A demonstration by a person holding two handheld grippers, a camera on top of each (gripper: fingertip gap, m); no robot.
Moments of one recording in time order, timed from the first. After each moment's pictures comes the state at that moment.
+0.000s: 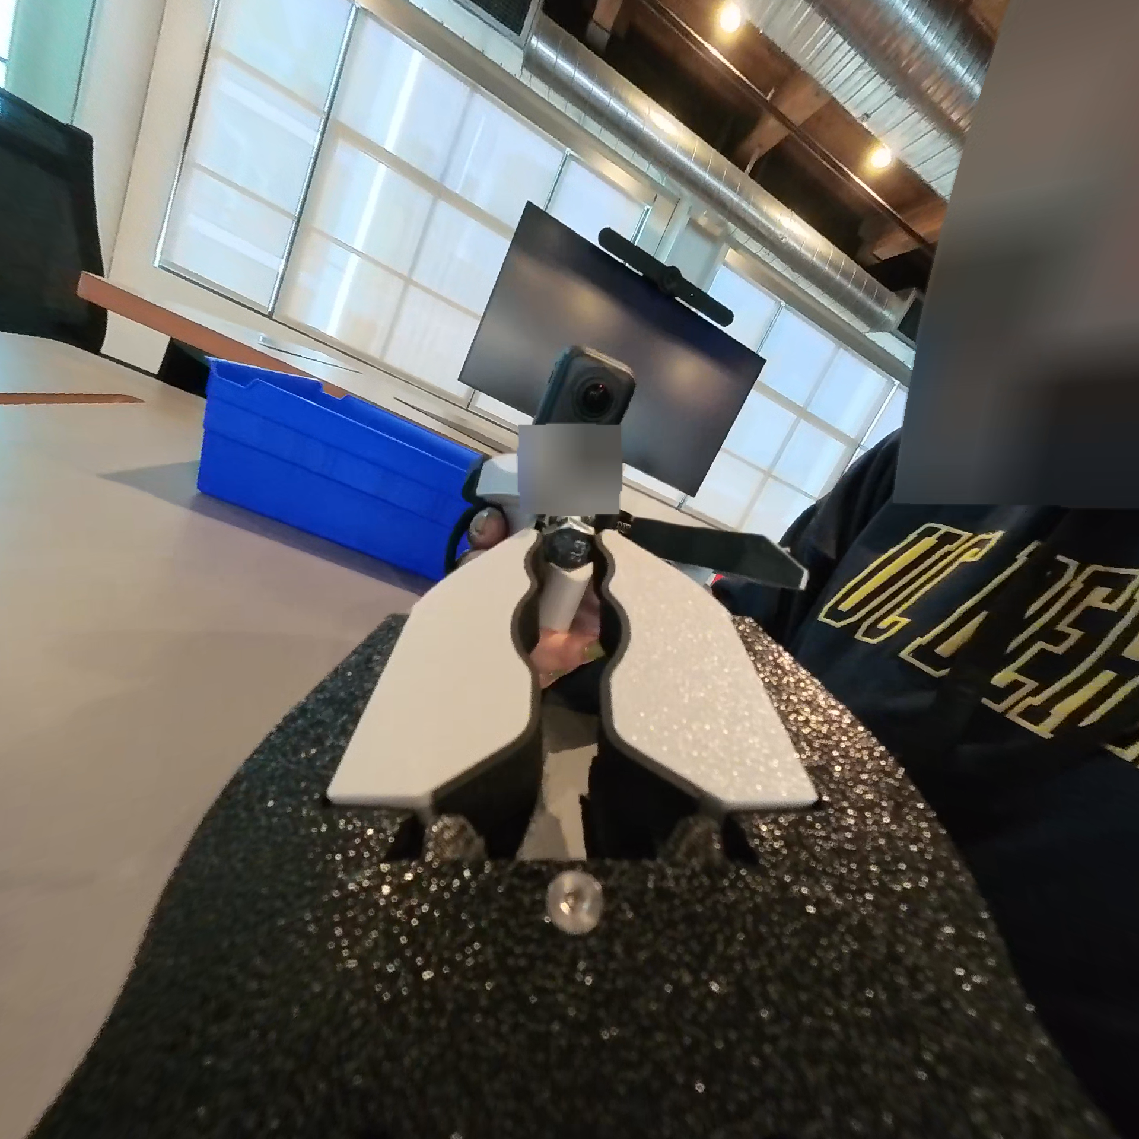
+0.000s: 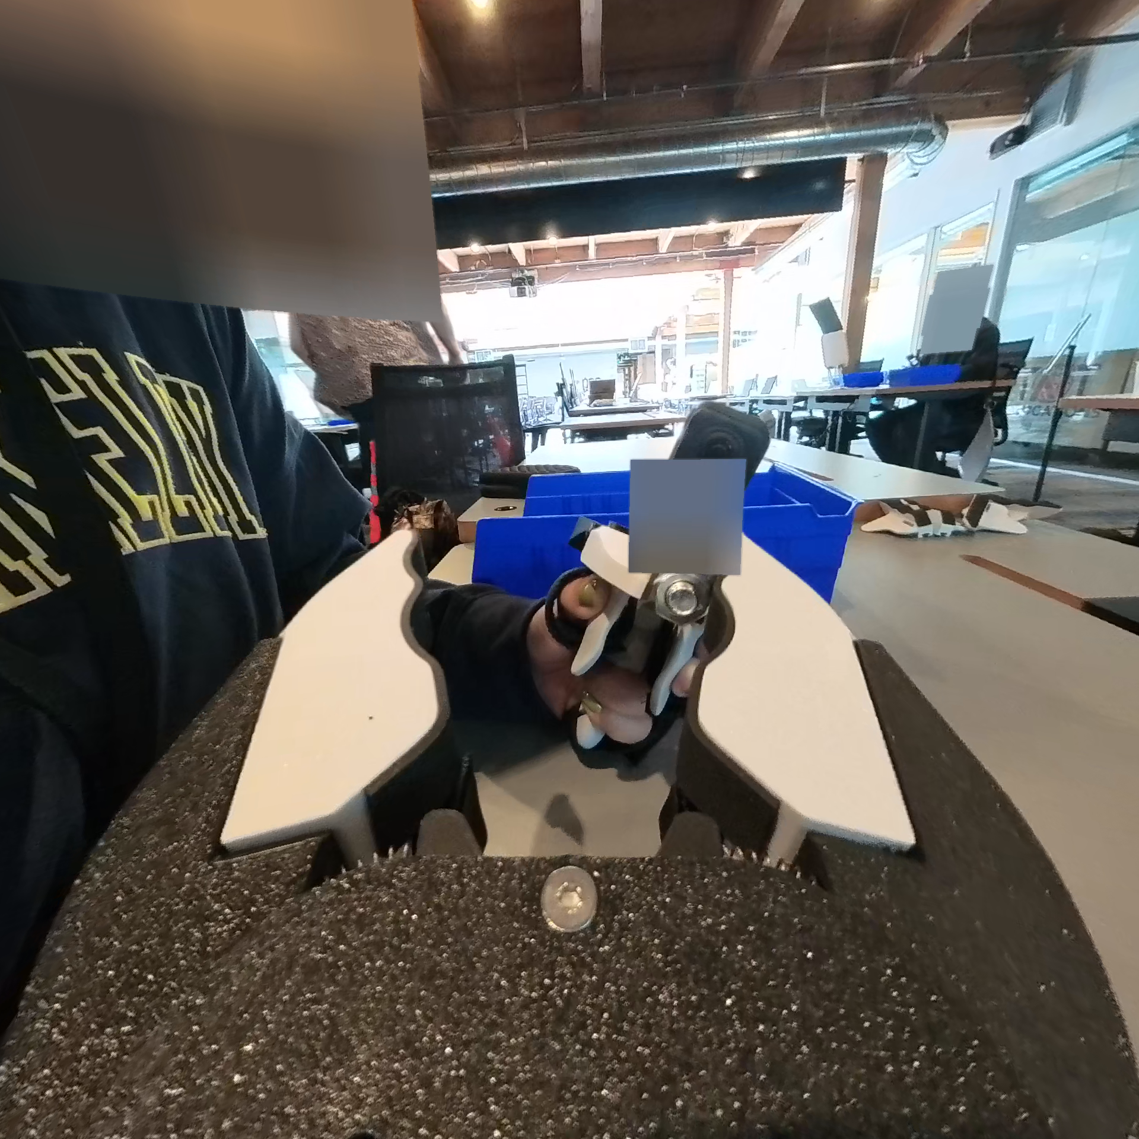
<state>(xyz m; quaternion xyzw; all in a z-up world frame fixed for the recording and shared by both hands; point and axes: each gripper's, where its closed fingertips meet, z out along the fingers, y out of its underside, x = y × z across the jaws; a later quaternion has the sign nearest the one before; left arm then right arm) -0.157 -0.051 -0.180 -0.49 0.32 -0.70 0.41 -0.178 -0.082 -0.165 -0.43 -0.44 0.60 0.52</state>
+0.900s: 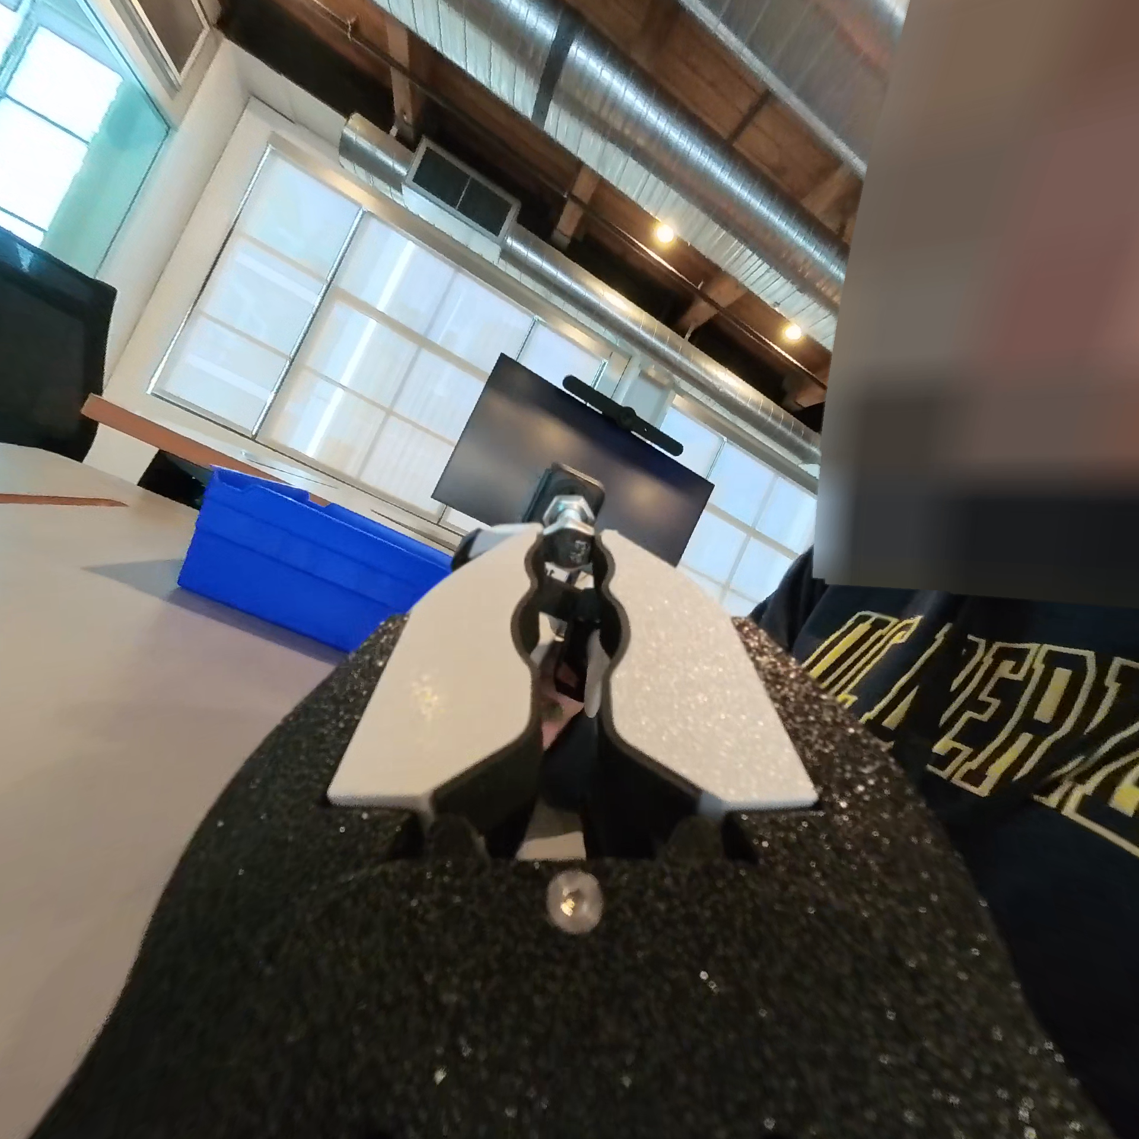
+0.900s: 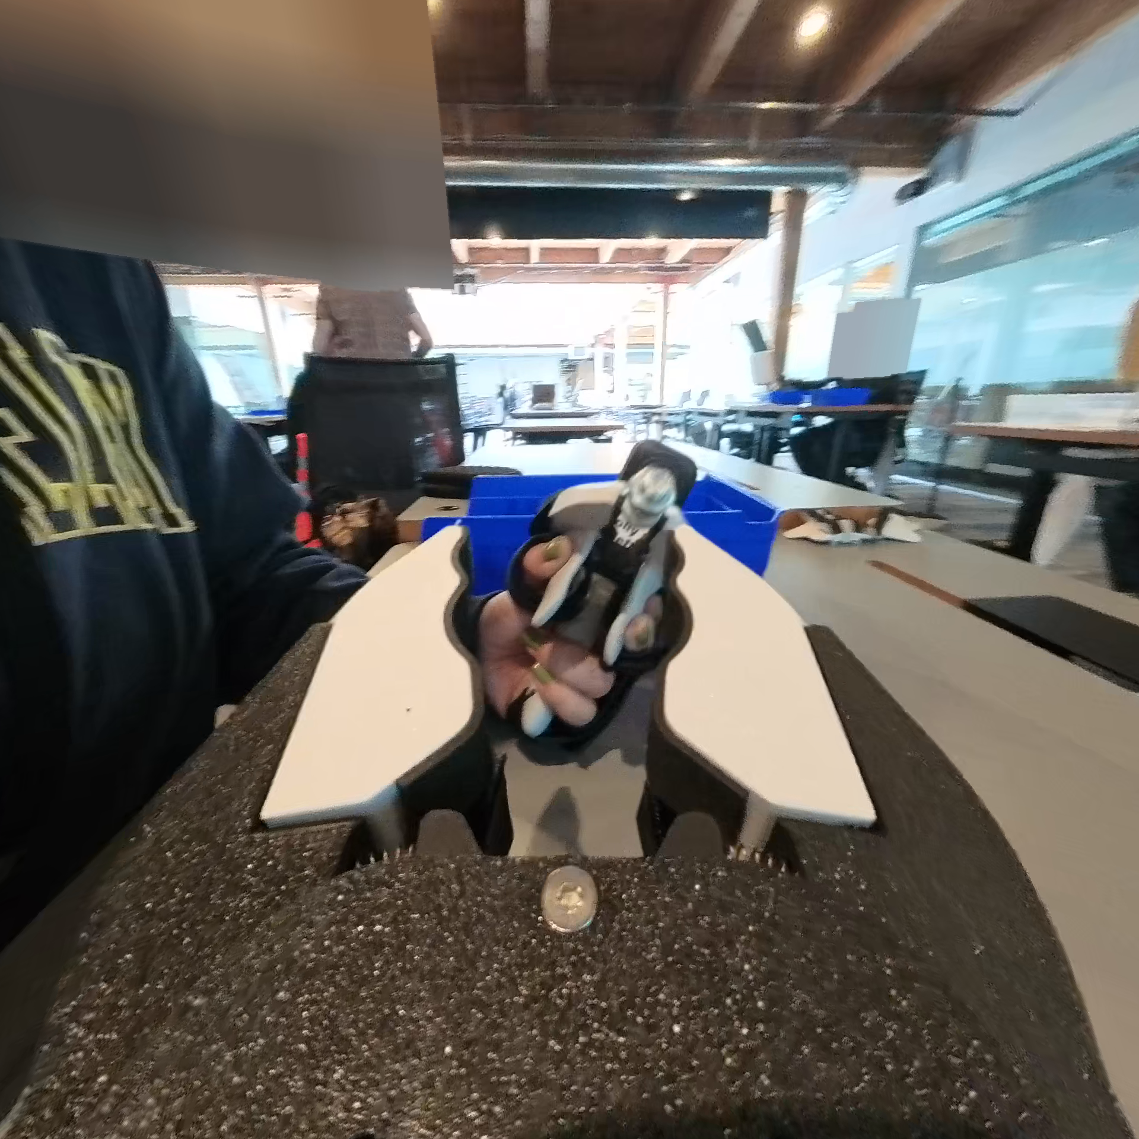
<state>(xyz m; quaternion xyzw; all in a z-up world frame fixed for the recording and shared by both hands) -0.180 -0.041 -0.157 -0.42 0.24 -0.75 0.45 -0.170 -0.065 -0.163 -0.44 -0.42 0.55 0.56</state>
